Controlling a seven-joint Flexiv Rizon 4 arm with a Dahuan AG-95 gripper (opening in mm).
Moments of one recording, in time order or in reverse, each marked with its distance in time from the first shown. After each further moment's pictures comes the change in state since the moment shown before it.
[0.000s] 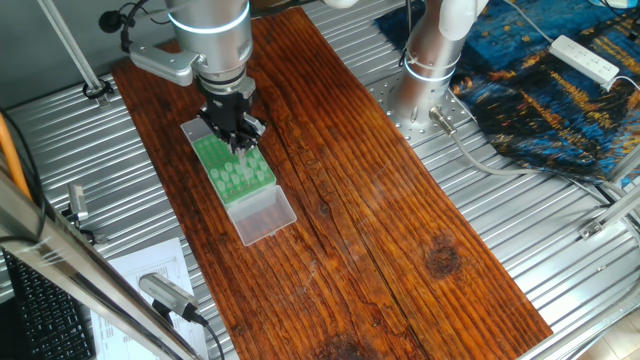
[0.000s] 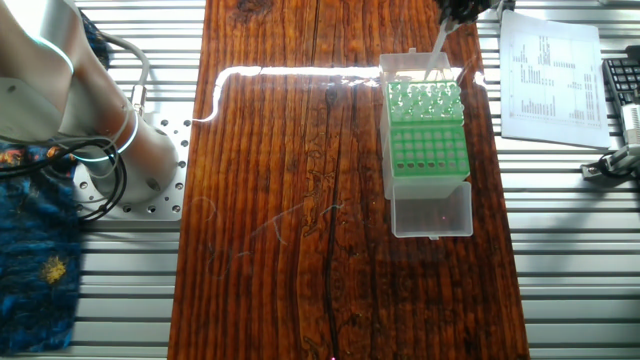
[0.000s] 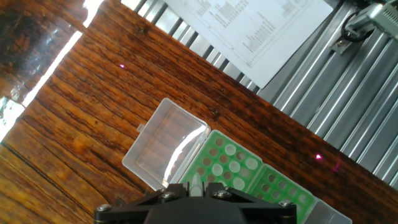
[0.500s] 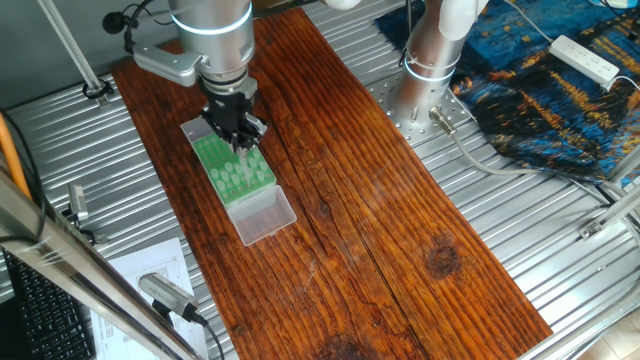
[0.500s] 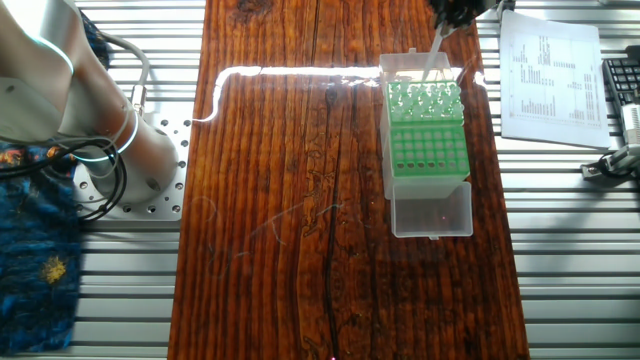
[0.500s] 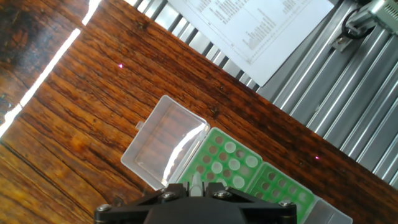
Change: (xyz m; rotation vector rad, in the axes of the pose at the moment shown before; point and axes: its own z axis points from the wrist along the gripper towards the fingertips) arm 0.006 0.001 0.004 0.006 -0.008 -0.001
